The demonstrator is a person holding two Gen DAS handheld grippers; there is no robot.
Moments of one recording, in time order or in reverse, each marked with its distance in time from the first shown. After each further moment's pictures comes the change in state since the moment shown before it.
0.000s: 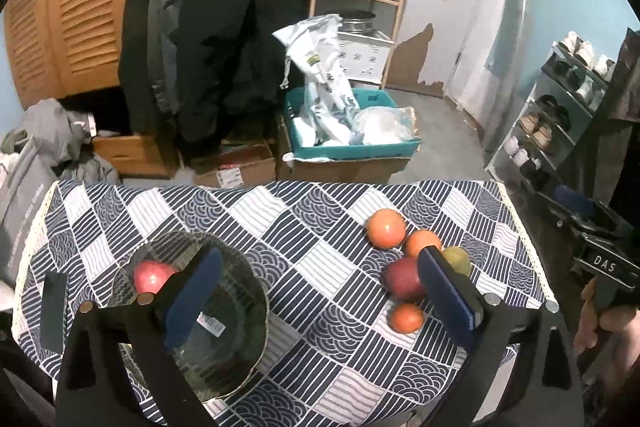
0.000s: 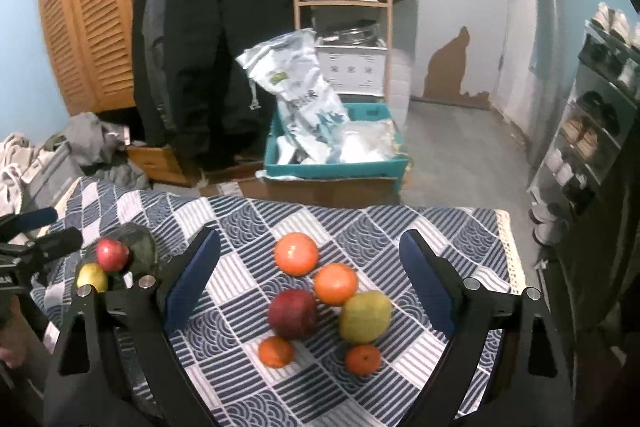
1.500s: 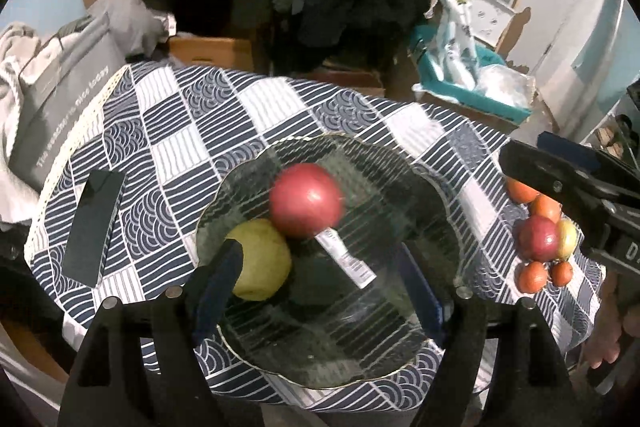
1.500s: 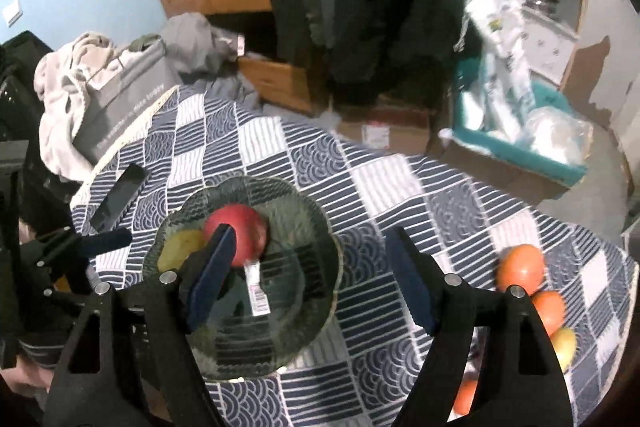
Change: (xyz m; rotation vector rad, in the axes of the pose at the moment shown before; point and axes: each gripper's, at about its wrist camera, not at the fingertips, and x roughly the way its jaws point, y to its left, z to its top) left arm 0.039 0.164 -0.075 -0.215 0.203 0.185; right arm 0.122 0.227 -0.008 -0.247 0.237 0.327
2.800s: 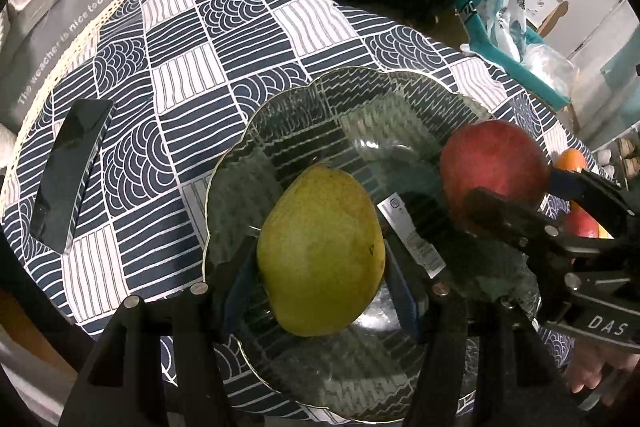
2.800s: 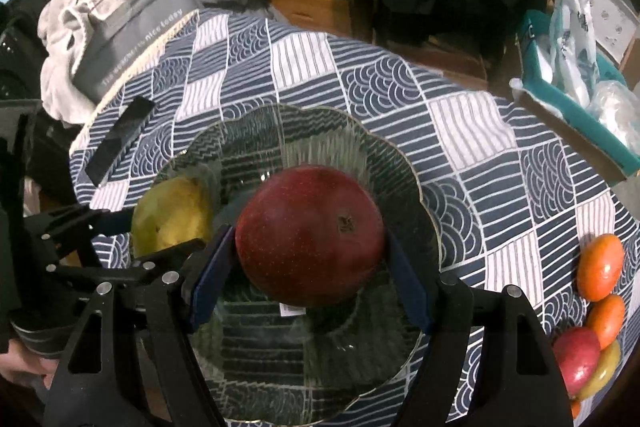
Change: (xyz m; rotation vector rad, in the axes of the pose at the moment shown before) left arm 0.073 0.042 -0.024 -0.110 0.174 0.023; right arm 0.098 0.030 -0.027 -0.060 0.218 0.127
